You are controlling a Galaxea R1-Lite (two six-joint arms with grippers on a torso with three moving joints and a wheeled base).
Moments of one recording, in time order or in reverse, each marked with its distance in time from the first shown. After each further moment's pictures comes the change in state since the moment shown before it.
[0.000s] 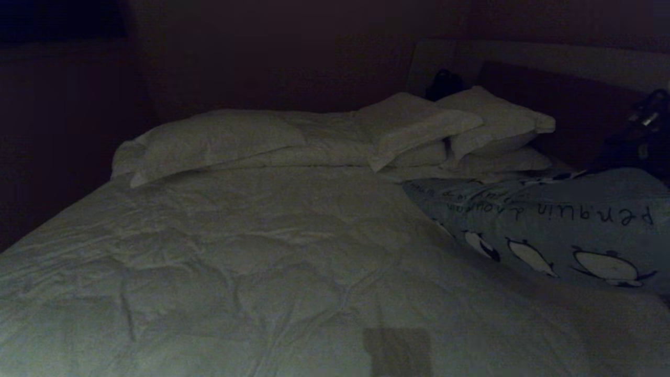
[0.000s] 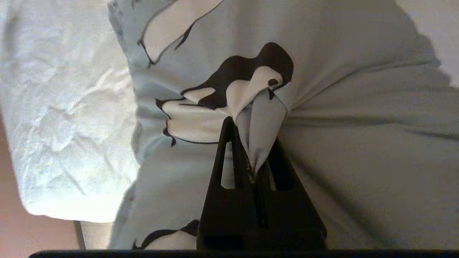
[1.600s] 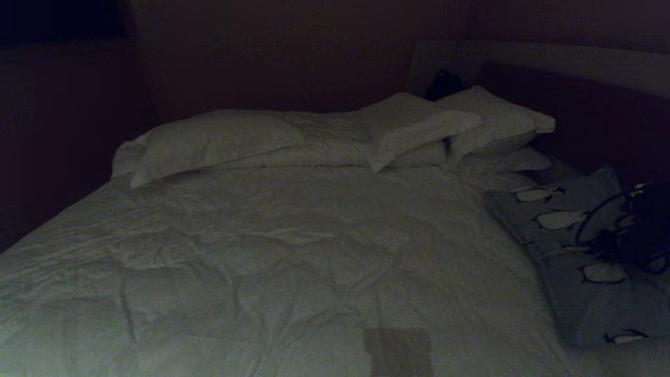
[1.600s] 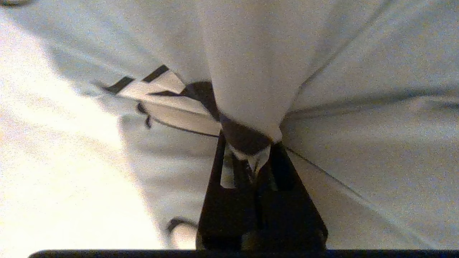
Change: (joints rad) left arm 0.000 0.000 0.000 -0.002 0.000 -0.004; right arm -0.248 0.570 -0.068 -0.276 -0.341 -0.131
